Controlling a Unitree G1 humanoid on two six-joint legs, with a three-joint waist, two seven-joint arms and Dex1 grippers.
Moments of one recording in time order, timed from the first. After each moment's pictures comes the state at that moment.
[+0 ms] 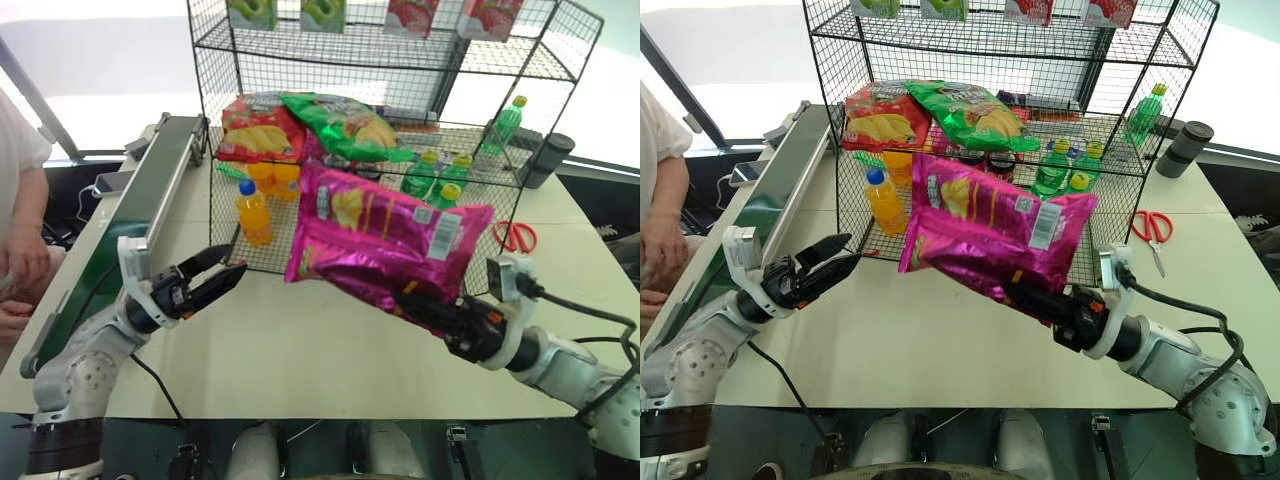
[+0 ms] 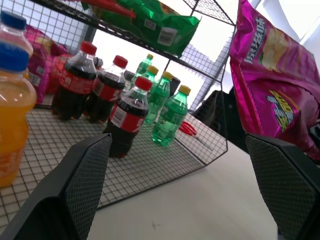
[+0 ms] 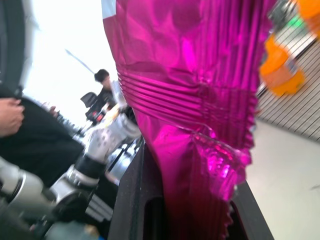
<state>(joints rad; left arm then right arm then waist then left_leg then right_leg) -0.06 0.54 0.29 -0.15 -0.87 0.44 -0.97 0.07 -0.56 -0.33 -0.51 1.40 0.91 0.60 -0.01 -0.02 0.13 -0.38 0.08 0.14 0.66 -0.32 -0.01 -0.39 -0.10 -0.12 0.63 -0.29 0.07</state>
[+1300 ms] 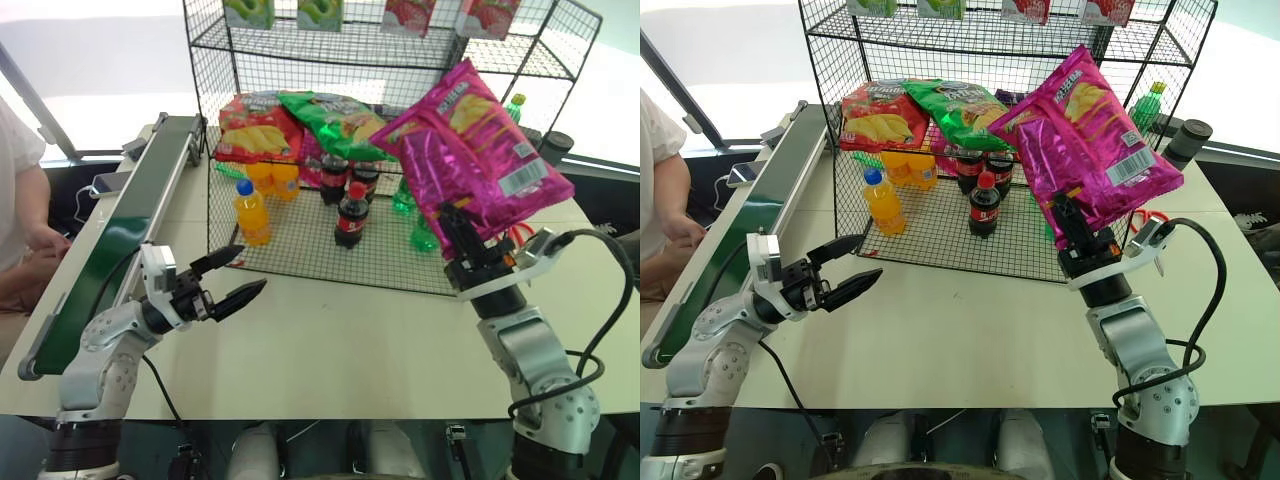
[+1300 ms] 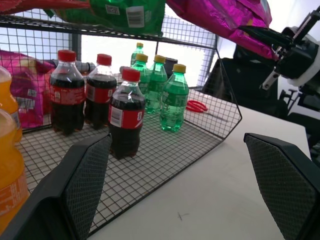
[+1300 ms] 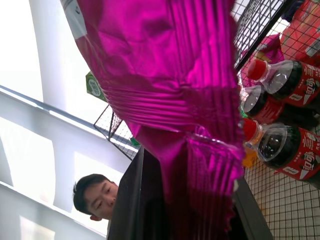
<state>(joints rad) -0.05 0.50 0.20 -0.16 -0.66 0.23 -1.04 0.00 -0.16 -0.30 -0.51 1.64 0.51 -0.09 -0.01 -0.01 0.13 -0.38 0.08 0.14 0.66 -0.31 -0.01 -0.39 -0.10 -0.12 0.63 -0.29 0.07</state>
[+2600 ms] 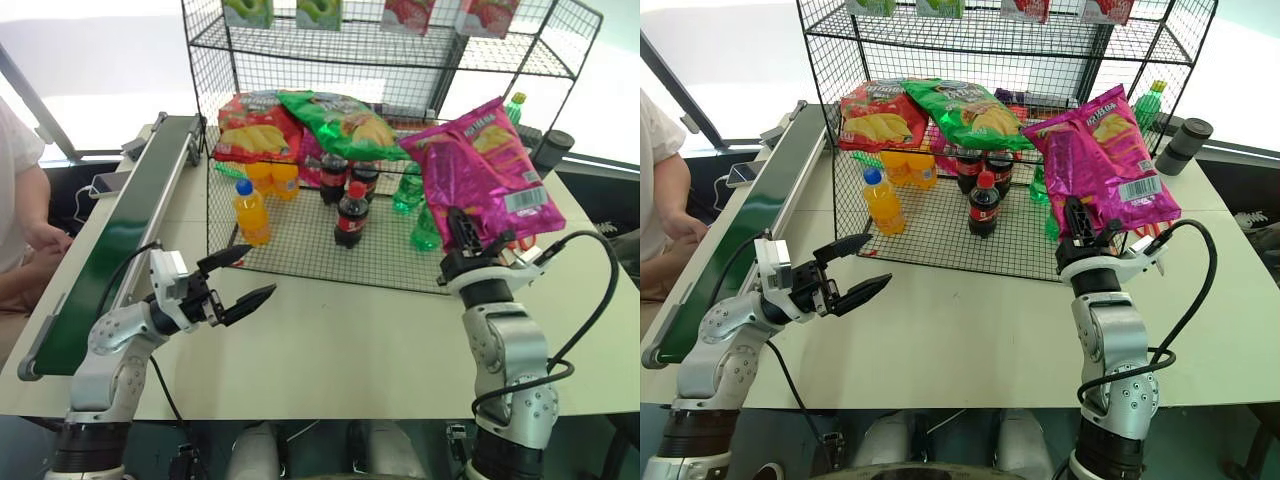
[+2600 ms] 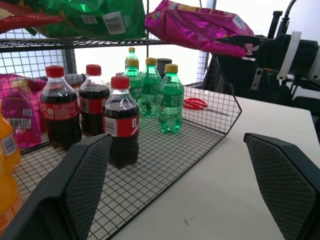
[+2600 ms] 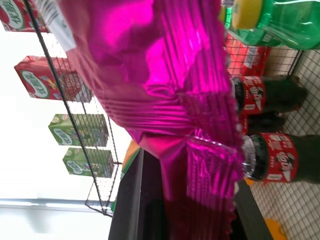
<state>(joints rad) -0.05 0.49 0.15 -0.17 -0.60 0.09 -1.04 -0.10 0.03 -0.28 -0.50 1.69 0.25 -0.38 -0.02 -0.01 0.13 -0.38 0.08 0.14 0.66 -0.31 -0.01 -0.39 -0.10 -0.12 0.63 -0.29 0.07</state>
